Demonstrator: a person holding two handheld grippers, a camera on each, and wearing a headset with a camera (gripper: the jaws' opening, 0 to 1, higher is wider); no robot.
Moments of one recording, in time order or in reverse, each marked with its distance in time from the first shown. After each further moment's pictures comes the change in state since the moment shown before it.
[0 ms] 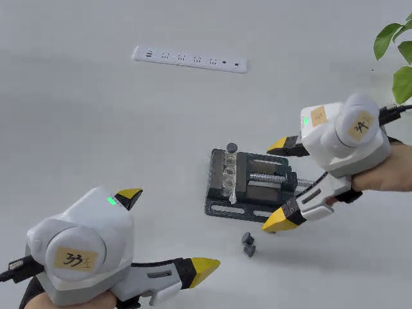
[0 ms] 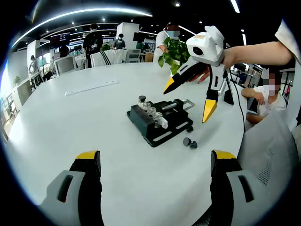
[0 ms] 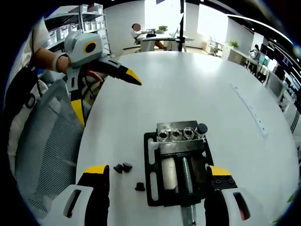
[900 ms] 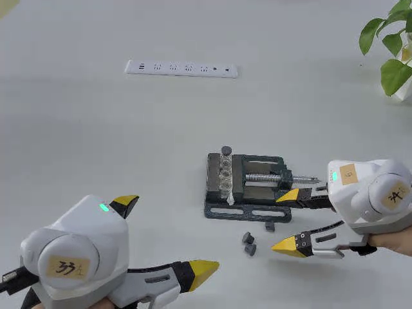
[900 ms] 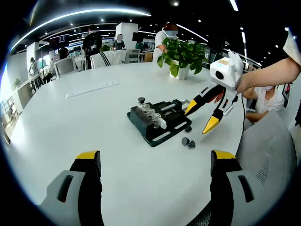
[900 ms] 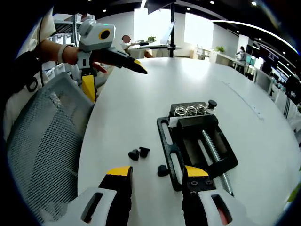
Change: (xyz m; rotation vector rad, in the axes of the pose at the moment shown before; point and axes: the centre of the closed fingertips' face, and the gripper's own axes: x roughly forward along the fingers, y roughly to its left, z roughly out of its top) left arm -0.010 -0.003 0.004 0.014 0.009 0.009; right arm 0.008 0.036 -0.043 0.069 -0.111 -0.082
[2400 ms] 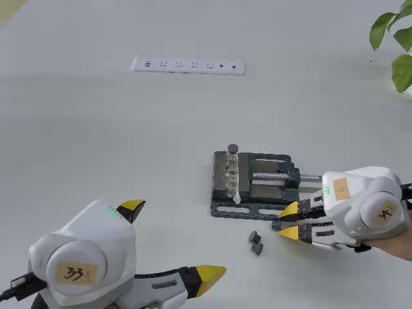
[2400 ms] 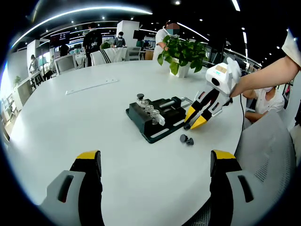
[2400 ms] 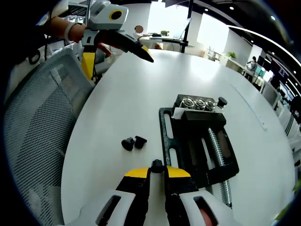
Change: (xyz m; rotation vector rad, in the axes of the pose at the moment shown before) left arm 0.000 -0.003 -0.007 -0.015 0.017 -0.003; right arm 0.016 -0.006 -0.008 -0.153 0.058 0.002
